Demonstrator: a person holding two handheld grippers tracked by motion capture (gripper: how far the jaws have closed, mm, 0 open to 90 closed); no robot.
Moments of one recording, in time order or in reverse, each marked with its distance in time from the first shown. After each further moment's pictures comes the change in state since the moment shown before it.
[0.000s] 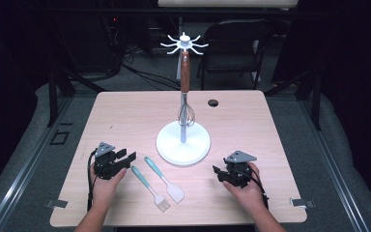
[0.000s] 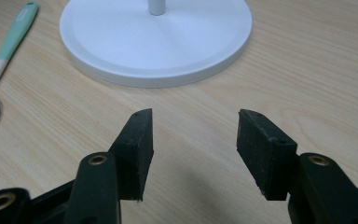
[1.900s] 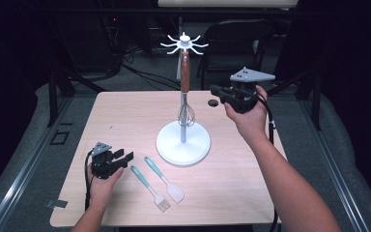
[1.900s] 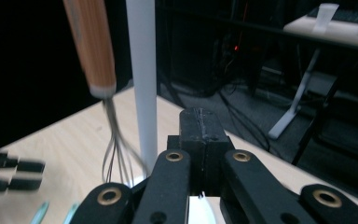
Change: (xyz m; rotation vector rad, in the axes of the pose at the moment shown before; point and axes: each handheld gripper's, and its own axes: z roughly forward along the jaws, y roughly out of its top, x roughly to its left) left arm 0.012 -0.002 0.001 0.000 -0.006 -0.027; right arm -0.035 0.224 -0.068 -0.353 0.096 -0.051
